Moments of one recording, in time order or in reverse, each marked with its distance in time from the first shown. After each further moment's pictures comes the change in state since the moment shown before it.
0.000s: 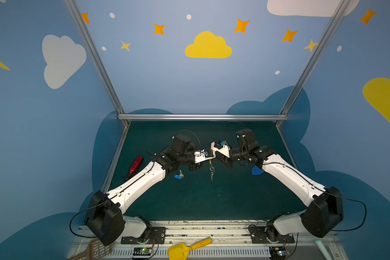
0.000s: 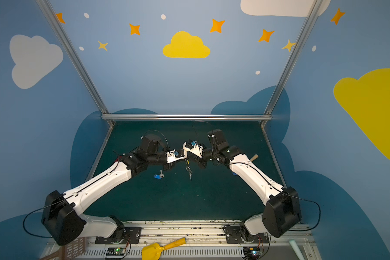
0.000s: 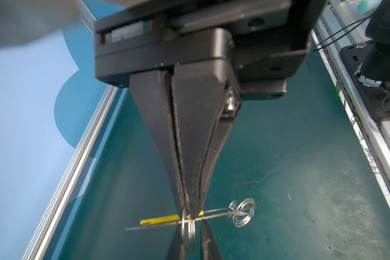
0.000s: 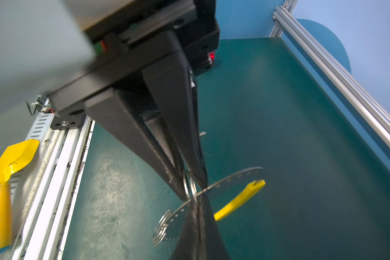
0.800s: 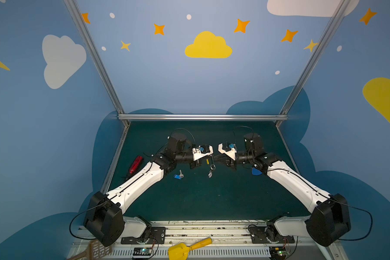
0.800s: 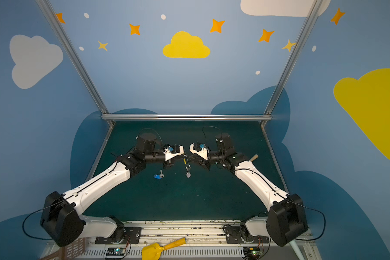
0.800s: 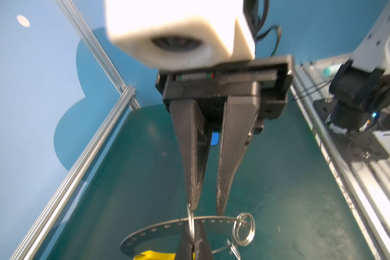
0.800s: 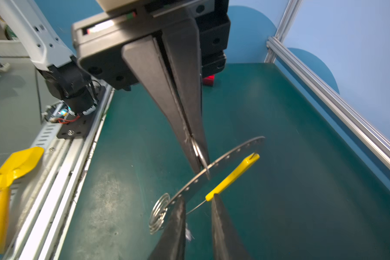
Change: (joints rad) left arm 0.049 -0.013 -0.045 0.182 0.201 -0.147; right arm -0.087 -0.089 -0.174 0.210 -0.164 0.045
